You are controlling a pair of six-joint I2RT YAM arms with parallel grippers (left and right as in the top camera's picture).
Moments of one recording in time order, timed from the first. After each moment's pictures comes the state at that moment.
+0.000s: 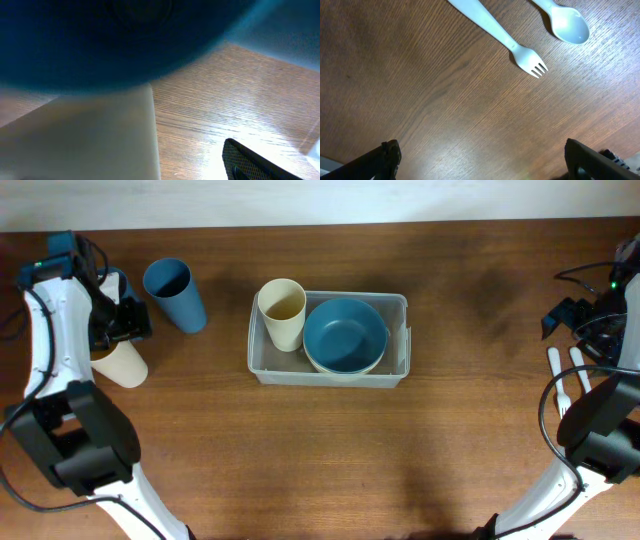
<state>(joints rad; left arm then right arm) 0.31 2.09 1.90 -1.26 0.00 0.05 -0.48 2.11 2.03 -1.55 0.02 0.45</state>
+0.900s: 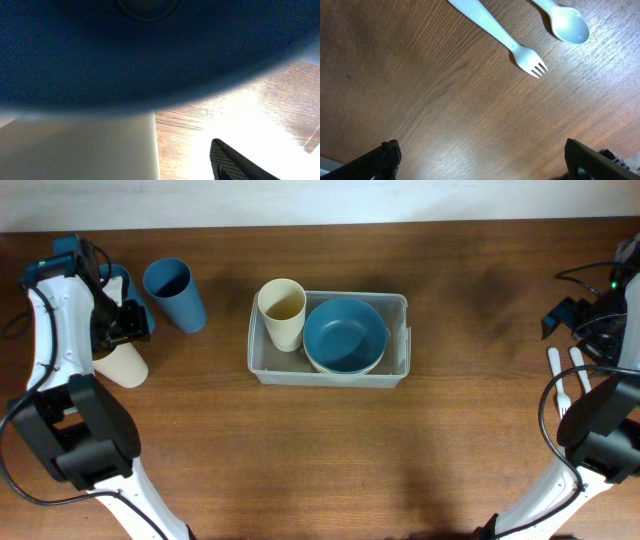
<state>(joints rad) 0.31 2.12 1.94 -1.30 0.00 0.05 -0.48 2.11 2.03 -1.55 0.02 0.45</state>
